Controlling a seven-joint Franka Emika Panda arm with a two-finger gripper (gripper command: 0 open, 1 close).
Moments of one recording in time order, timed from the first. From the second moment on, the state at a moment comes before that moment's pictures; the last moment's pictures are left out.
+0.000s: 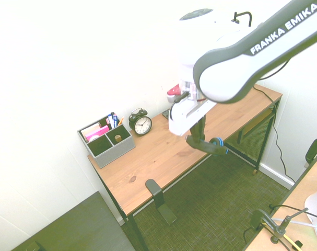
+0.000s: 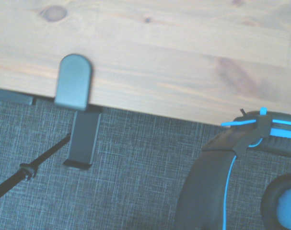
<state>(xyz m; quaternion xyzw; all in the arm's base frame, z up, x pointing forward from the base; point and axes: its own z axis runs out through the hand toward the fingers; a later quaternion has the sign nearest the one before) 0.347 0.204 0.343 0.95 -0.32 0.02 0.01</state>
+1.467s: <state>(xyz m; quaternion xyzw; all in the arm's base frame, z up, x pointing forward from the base) 0.370 0.366 0.105 0.94 -0.32 0.02 0.08</state>
